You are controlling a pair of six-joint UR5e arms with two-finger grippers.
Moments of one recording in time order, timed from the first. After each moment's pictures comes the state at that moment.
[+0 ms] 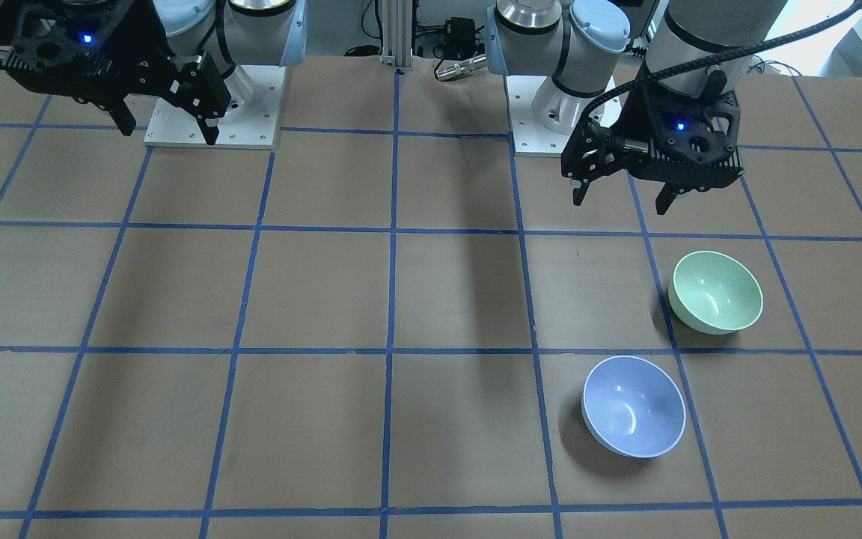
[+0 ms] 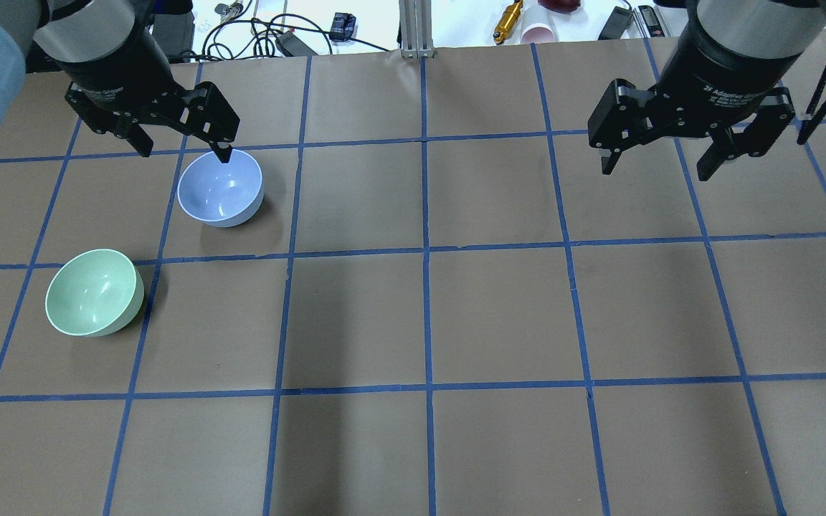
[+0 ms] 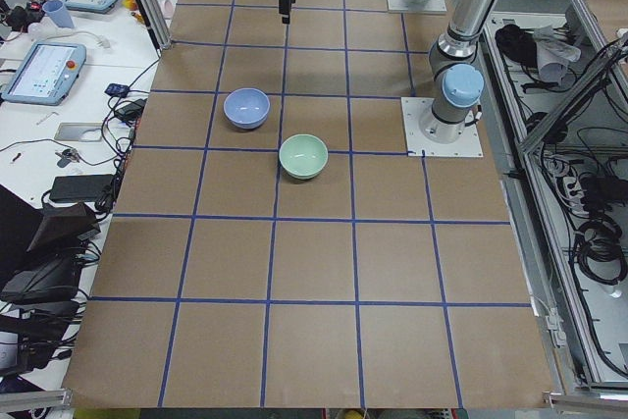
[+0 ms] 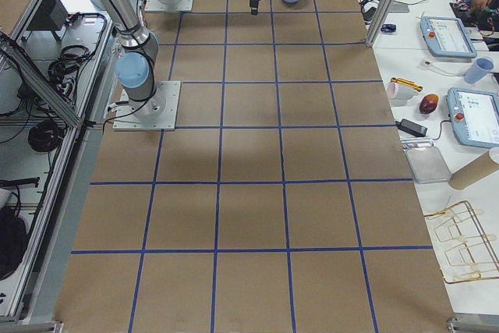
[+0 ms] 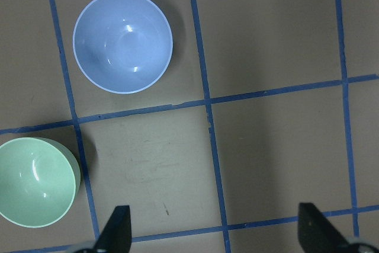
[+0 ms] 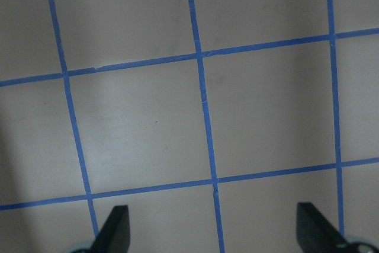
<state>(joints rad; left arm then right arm) -1.56 -1.59 -1.51 -1.57 1.59 0.14 1.58 -1.67 1.55 -1.46 -1.56 0.13</state>
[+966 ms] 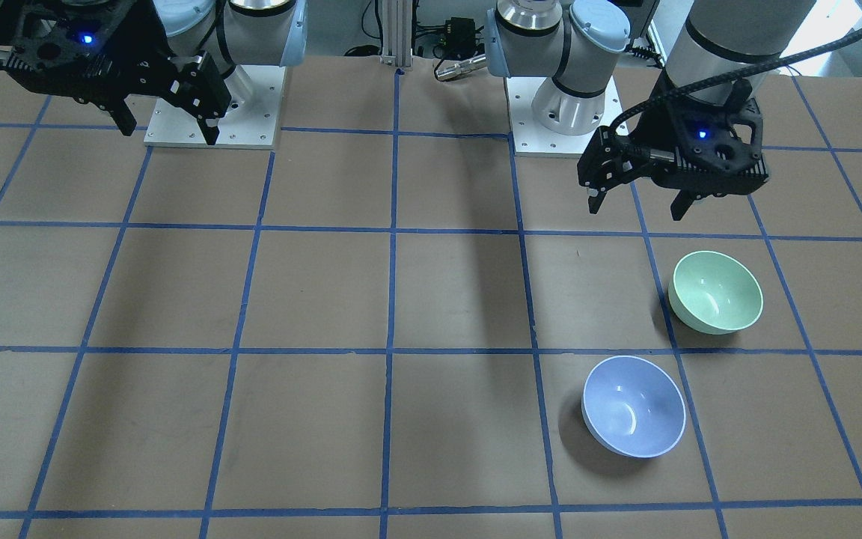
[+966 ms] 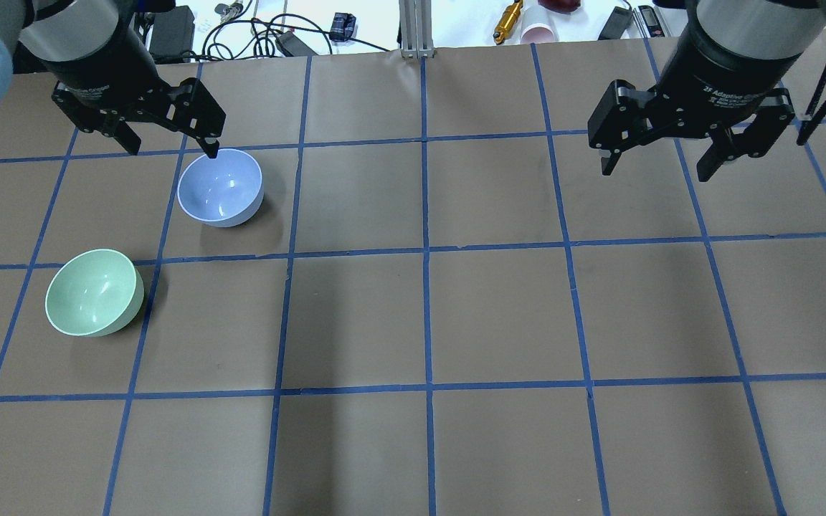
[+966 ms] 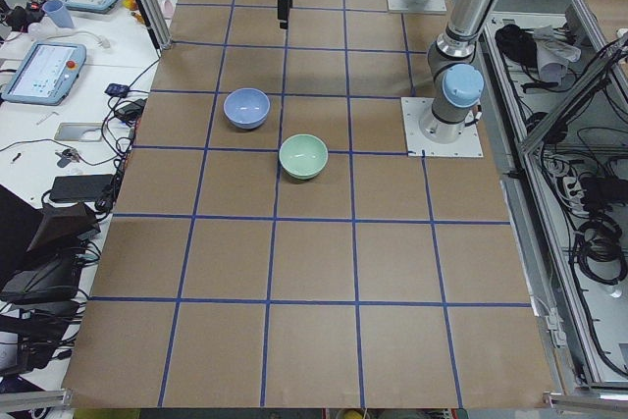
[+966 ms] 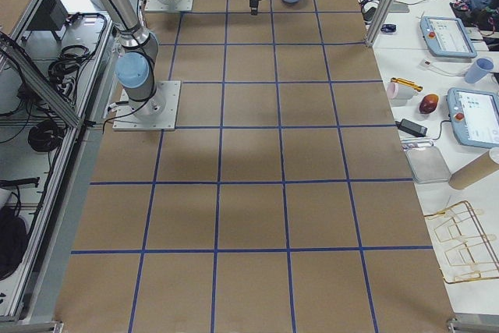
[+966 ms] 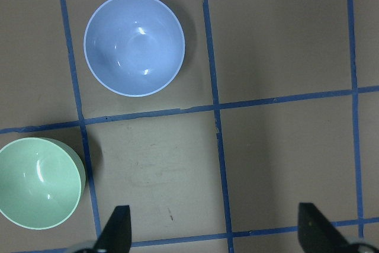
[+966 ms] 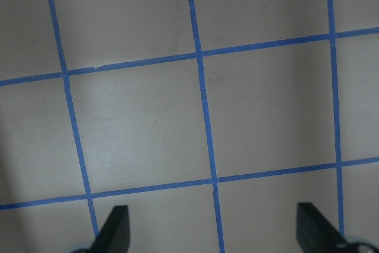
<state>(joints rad) -1.52 -1.59 -1.51 -1.55 1.59 0.14 1.58 -1.67 1.55 -1.46 -1.56 0.13</state>
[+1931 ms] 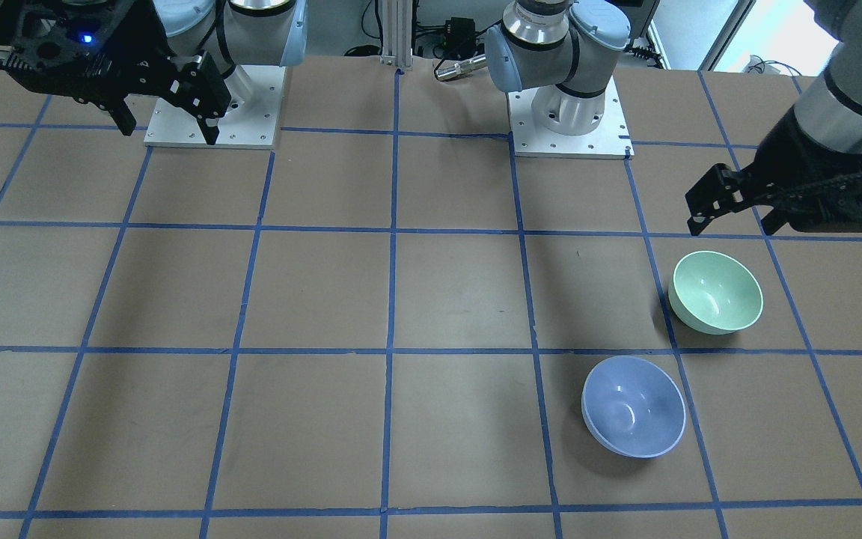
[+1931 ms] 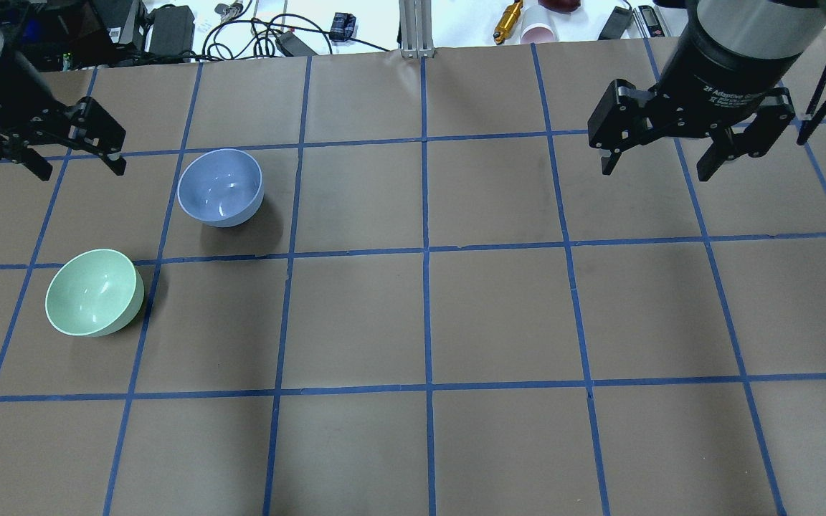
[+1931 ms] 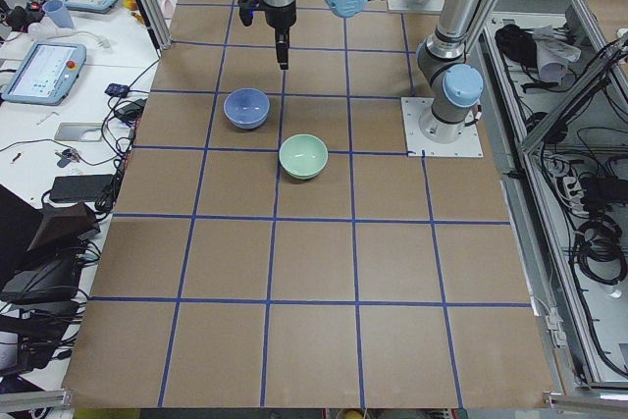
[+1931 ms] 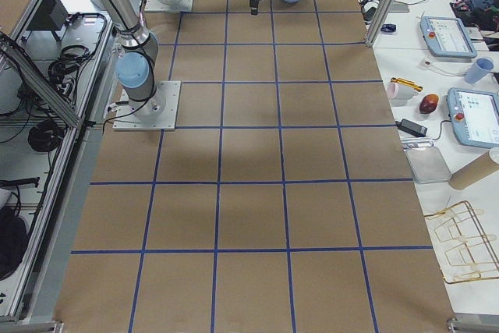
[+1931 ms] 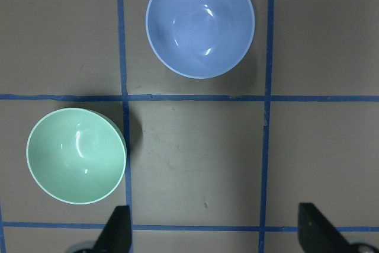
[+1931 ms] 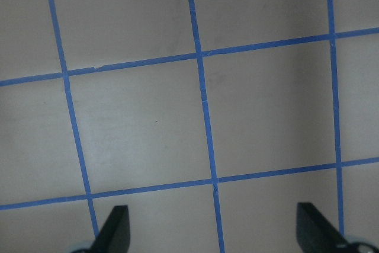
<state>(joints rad) -1.23 -1.63 -1.56 -1.57 1.58 0.32 1.58 -1.67 1.55 -1.46 -1.56 0.13</state>
